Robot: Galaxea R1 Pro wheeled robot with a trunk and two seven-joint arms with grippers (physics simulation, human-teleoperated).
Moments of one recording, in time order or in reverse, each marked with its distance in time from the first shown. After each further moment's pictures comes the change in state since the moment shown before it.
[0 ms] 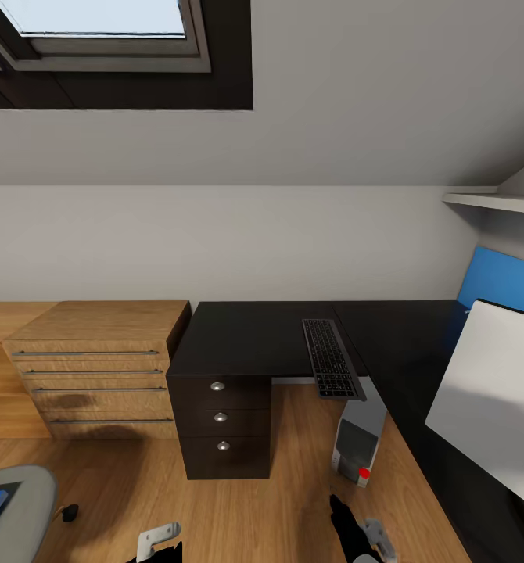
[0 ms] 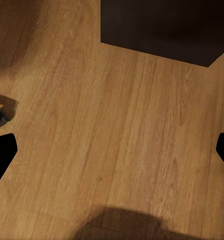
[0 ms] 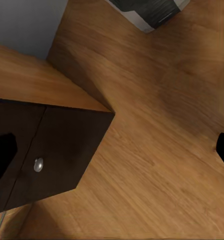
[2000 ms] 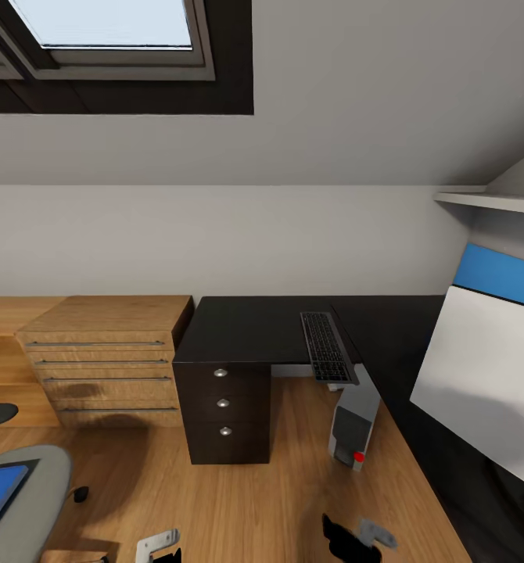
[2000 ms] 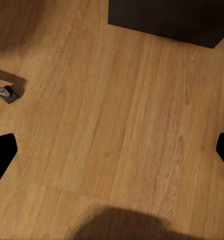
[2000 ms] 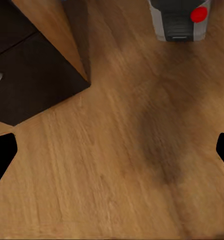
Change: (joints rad) left arm 0.000 -0.002 0.000 0.045 0.002 -0.044 0.001; right arm 0.000 -0.015 0.177 0.108 0.436 -0.108 -0.001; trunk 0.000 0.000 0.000
